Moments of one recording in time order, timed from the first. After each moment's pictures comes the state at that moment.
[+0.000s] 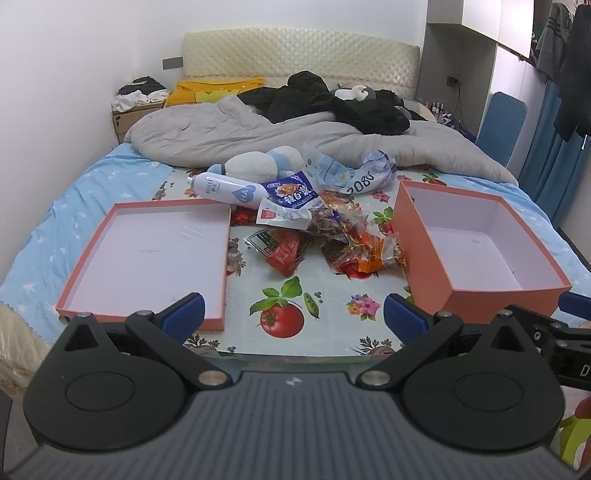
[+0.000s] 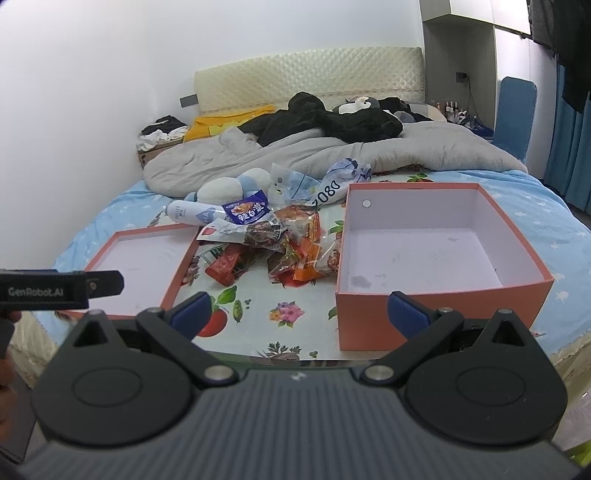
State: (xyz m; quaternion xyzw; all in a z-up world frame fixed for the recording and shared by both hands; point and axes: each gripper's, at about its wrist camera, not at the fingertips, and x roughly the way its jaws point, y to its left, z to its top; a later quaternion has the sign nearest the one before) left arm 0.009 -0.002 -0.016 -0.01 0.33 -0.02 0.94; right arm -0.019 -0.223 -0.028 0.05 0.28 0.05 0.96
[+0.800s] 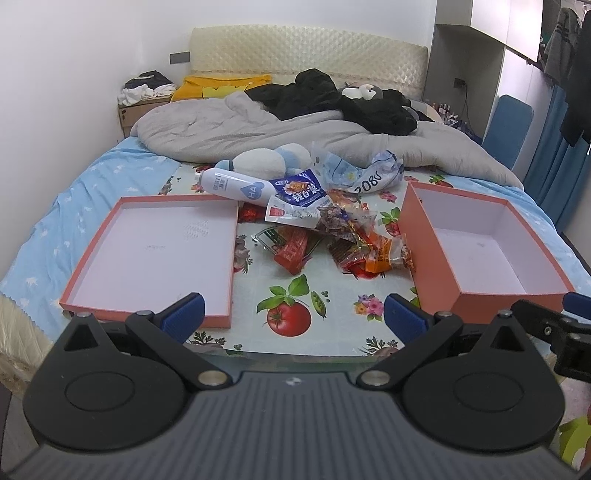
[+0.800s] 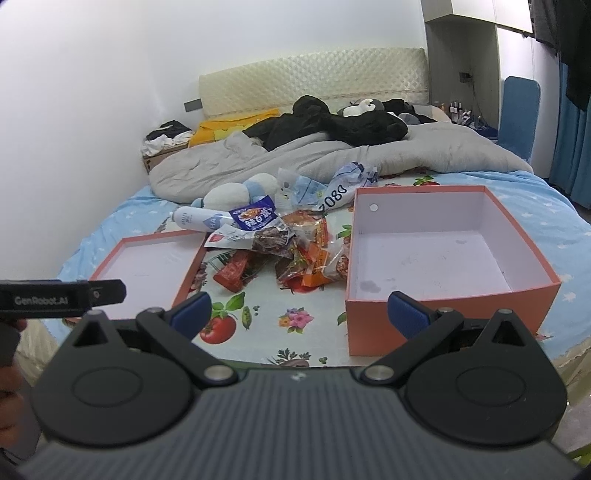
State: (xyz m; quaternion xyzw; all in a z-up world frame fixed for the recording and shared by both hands) left arm 0.007 0.011 -0.011 -0.02 0.34 -0.01 0.94; right arm -0.015 -0.220 -0.025 0.06 0.27 0.06 0.96
